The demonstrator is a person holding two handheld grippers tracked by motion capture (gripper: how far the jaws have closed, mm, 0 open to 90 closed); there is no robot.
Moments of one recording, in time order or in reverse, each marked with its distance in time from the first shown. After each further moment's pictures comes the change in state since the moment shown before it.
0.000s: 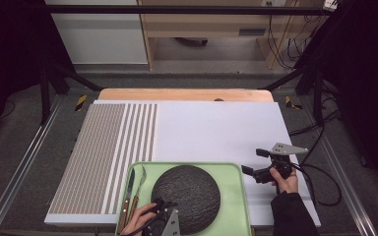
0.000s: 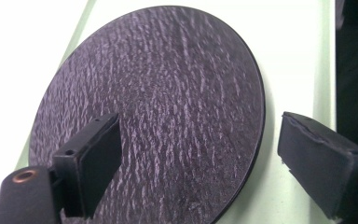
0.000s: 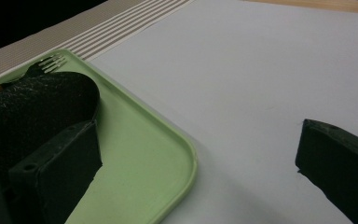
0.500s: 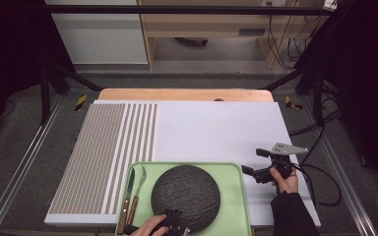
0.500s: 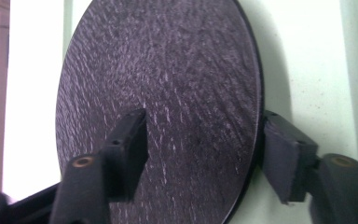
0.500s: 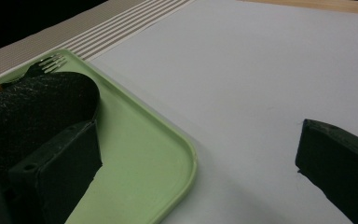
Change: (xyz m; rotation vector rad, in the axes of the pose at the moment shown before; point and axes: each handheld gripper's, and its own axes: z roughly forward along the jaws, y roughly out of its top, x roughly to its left) left arm -0.033 -0.001 0.026 0.183 0.142 0.395; right arm 0.000 0.000 0.000 0.000 0.001 -0.003
